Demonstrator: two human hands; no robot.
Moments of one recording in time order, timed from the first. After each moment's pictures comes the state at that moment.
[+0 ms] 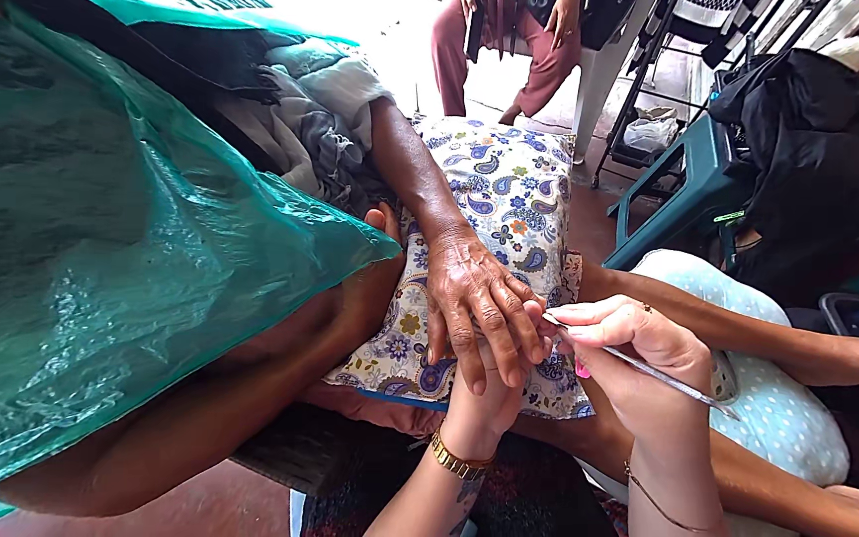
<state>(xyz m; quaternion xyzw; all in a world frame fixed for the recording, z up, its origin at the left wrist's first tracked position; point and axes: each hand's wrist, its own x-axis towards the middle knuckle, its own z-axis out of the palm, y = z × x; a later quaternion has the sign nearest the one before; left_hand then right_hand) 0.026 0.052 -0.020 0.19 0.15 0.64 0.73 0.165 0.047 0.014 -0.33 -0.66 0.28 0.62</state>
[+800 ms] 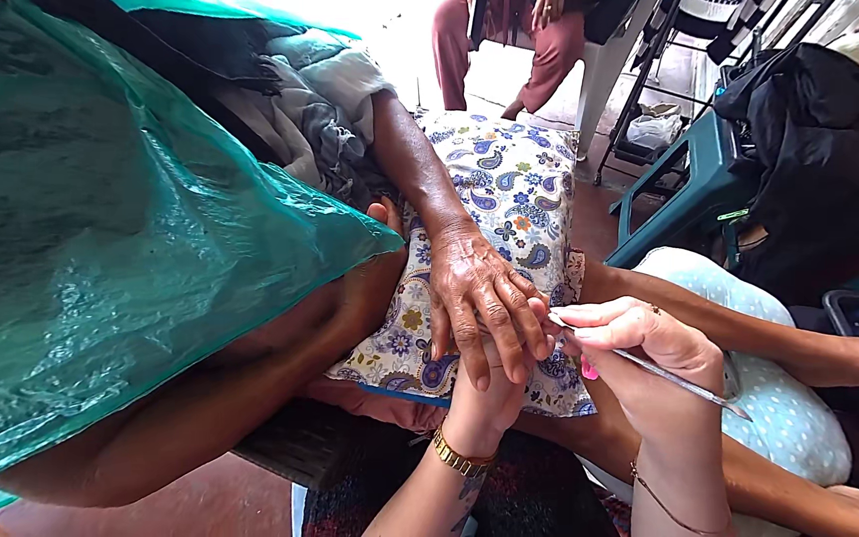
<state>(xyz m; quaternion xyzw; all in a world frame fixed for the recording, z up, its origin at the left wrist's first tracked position) 0.026 0.051 -0.019 0.18 0.16 0.64 0.73 0.167 0.044 0.014 -0.33 -0.66 0.28 0.61</state>
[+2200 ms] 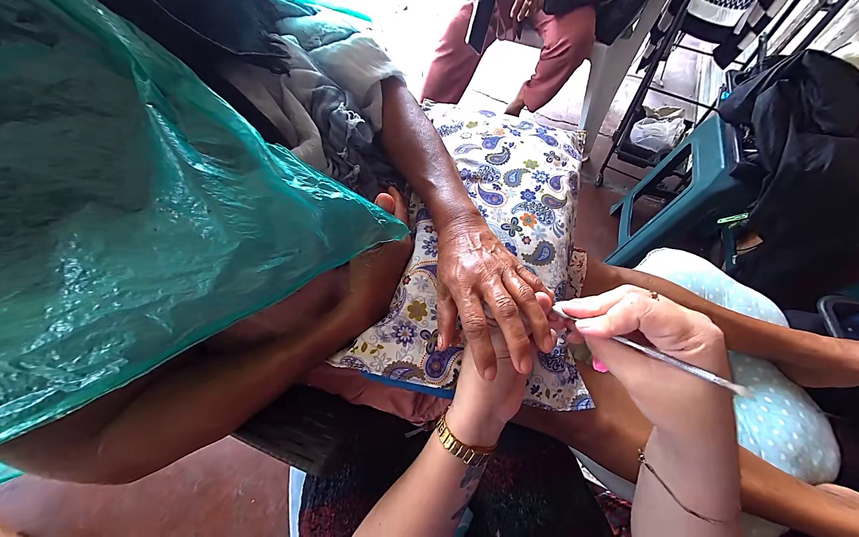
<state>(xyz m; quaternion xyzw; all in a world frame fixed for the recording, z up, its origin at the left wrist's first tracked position) 0.029 0.049 -0.018 0.19 0.20 0.64 0.72 0.176 0.048 0.024 -0.35 -0.70 0.28 0.56</state>
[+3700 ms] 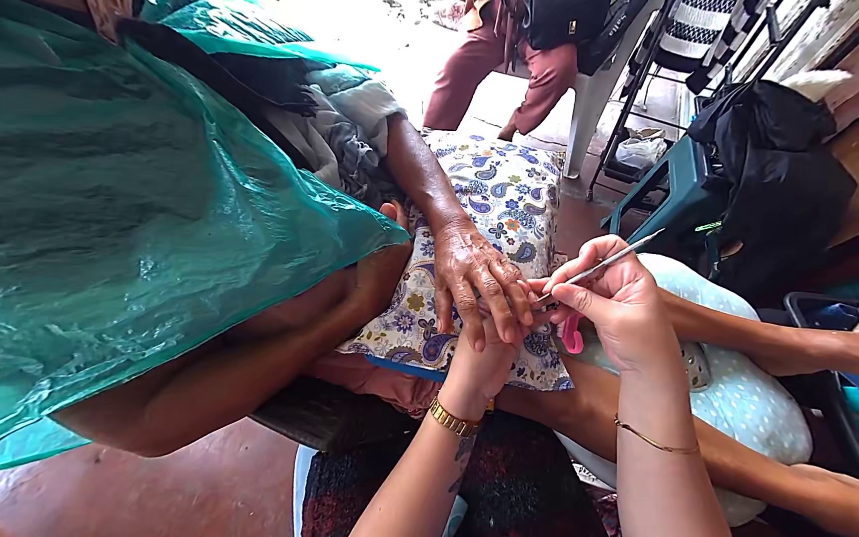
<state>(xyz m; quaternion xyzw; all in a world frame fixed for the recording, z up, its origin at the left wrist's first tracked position) 0.027 0.054 -0.017 0.25 0.17 0.61 0.73 0.178 0.065 0.032 -0.33 -0.57 0.49 0.57</state>
